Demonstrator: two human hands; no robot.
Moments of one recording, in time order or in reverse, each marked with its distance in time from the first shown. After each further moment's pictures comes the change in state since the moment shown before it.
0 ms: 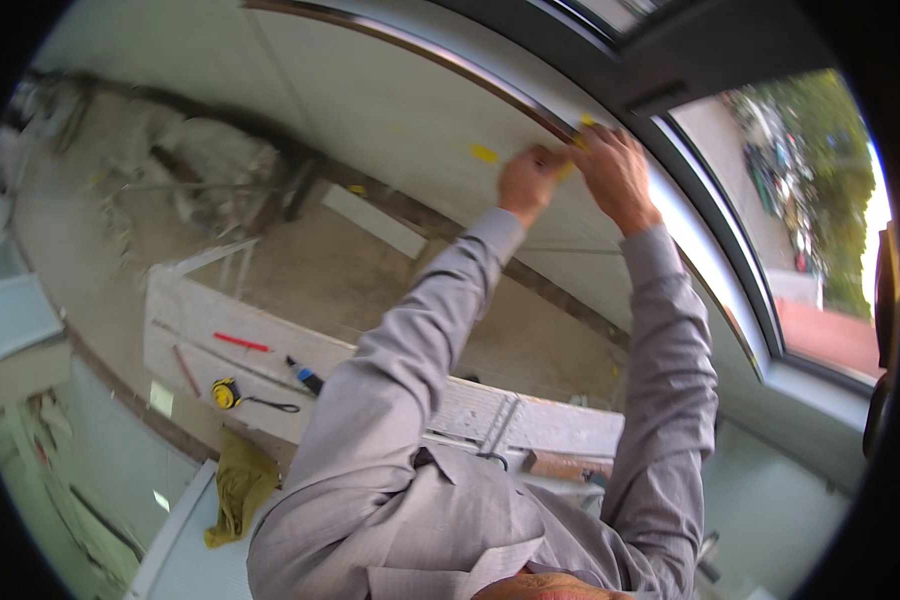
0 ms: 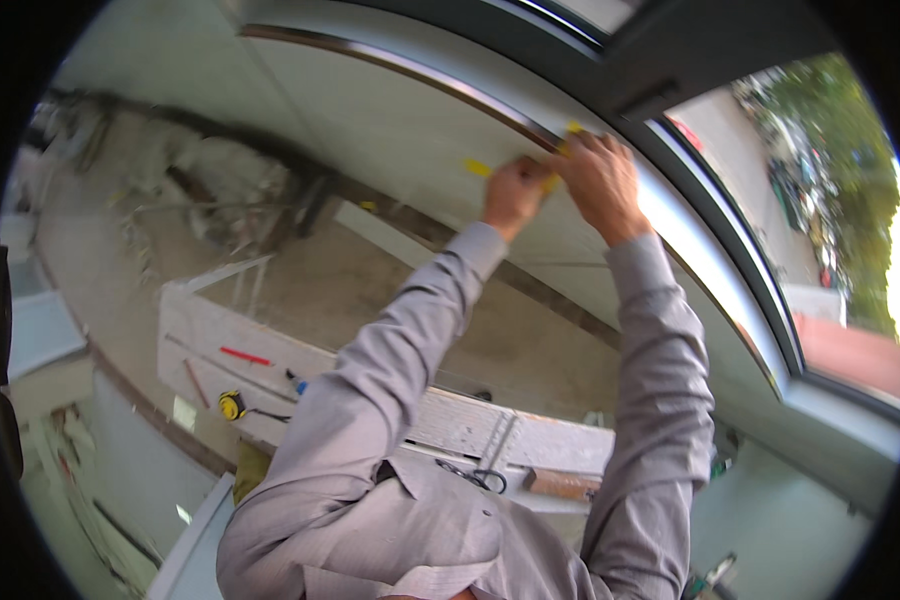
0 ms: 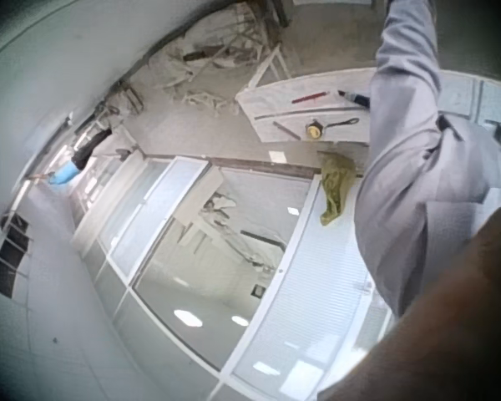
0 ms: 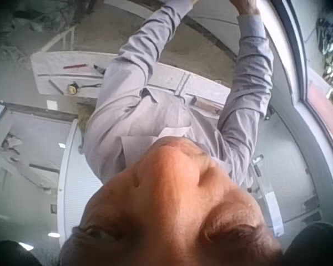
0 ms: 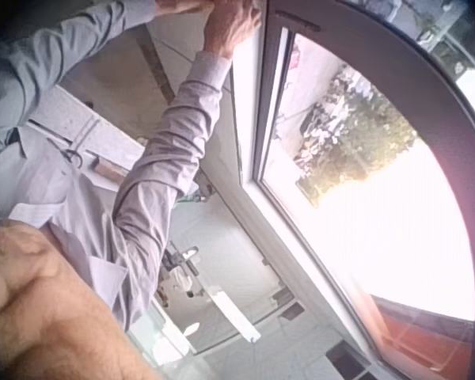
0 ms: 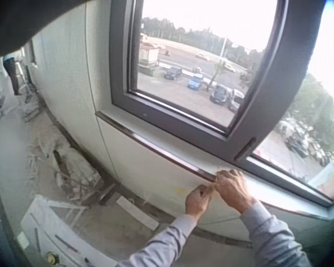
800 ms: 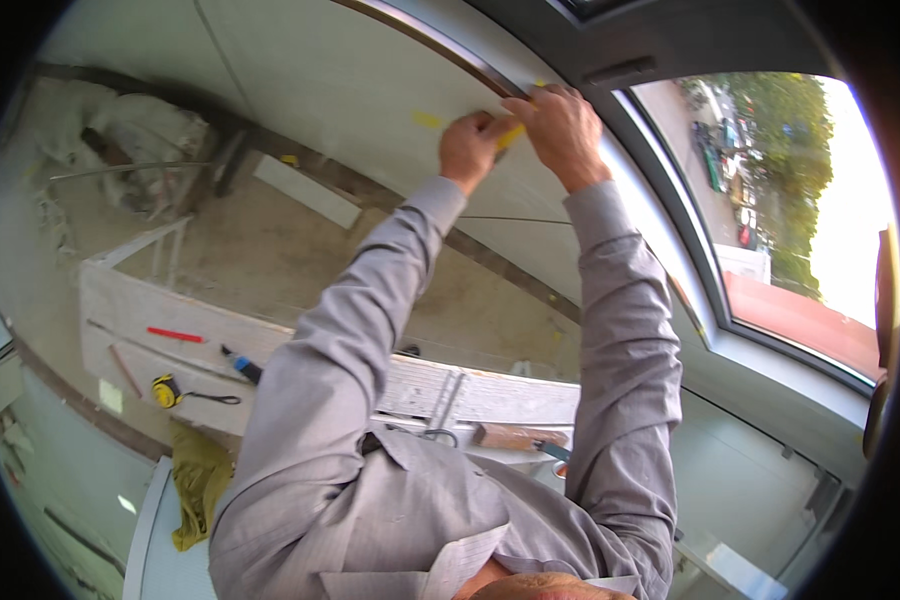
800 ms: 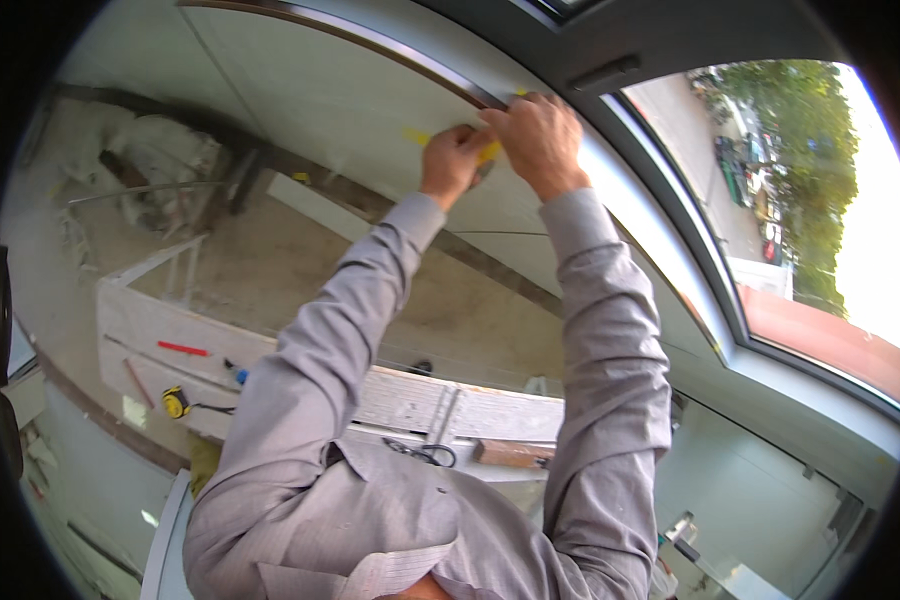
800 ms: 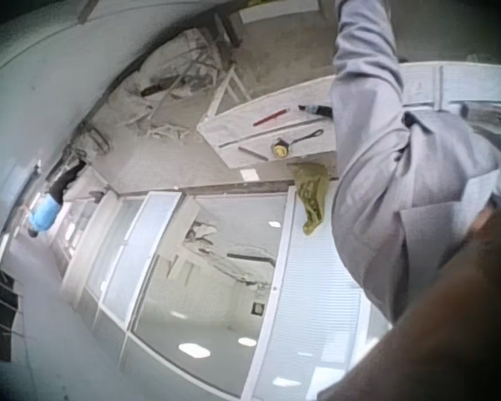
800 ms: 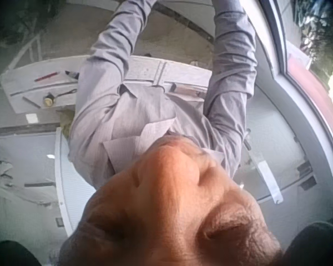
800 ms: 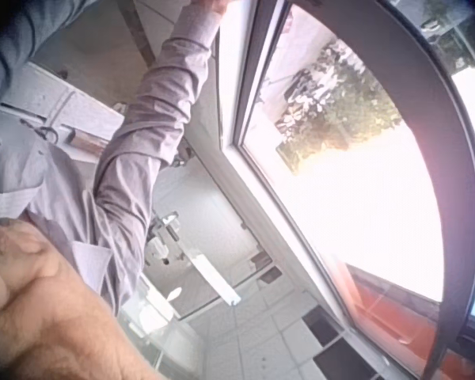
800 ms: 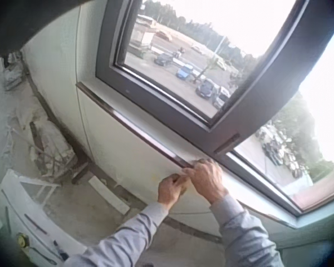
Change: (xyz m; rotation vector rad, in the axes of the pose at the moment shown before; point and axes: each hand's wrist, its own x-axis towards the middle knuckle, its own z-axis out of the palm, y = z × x) left_hand 0.003 -0.001 -0.004 -0.243 -0.053 -0.167; right_hand 0.030 -0.021 -0.021 -0.135 -0.242 0.081
